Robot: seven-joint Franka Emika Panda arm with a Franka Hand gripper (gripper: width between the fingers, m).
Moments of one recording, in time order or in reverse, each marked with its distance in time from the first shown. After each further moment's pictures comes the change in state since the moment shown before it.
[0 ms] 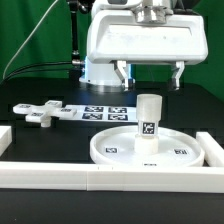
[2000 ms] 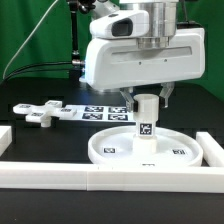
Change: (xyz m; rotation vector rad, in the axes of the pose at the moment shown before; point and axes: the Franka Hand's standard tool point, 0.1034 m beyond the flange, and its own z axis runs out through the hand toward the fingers) arm -0.018 -0.001 0.029 0.109 -0.396 -0.077
